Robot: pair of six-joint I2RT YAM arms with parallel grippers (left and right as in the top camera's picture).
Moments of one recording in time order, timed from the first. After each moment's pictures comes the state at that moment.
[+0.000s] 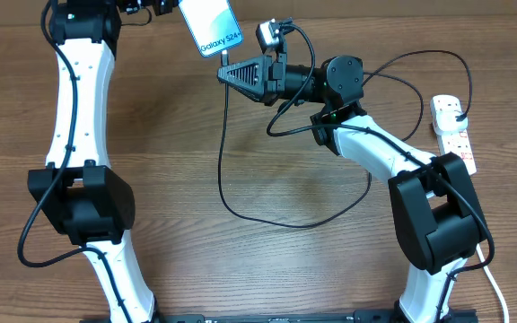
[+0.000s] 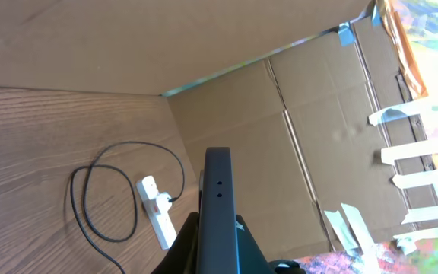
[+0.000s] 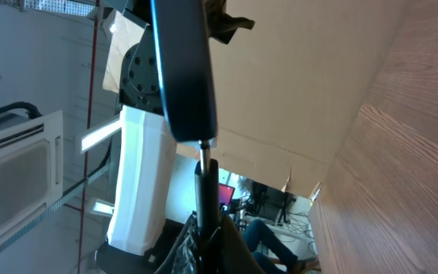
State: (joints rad) left arm 0.03 2.16 2.23 -0.29 1.23 -0.94; right arm 0.41 2.00 1.32 1.12 -1.06 1.67
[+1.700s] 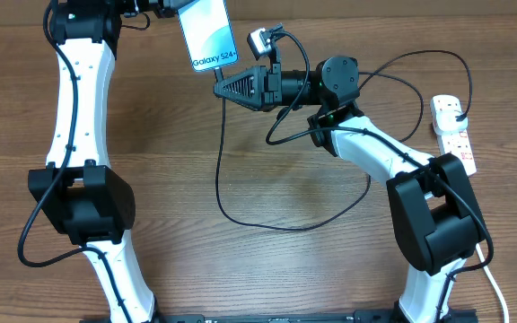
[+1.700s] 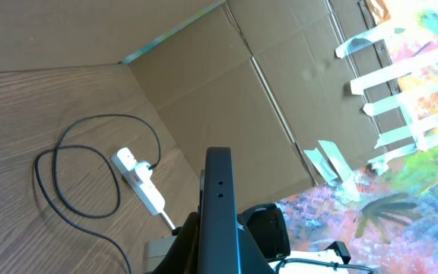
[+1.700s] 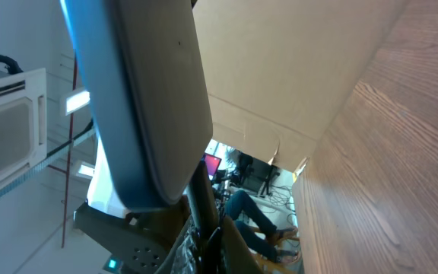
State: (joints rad) left arm 0.03 2.16 2.23 -0.27 1.45 -0.83; right arm 0.43 2.00 1.32 1.08 -1.16 1.55
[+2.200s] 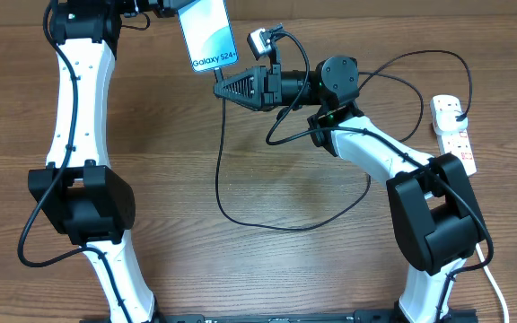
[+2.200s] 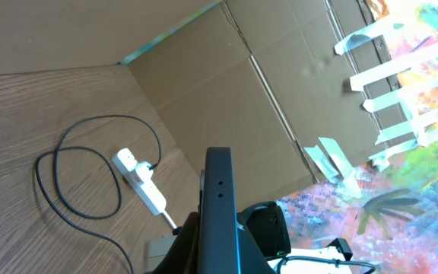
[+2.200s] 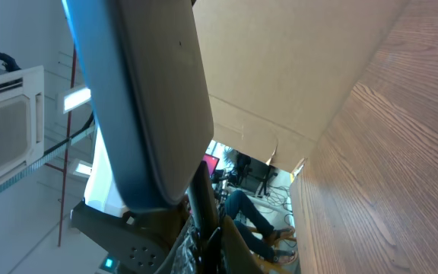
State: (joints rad) left arm 0.03 2.16 2.23 -0.27 1.46 -0.81; right arm 0.43 2.00 1.32 1.08 -1.17 1.54
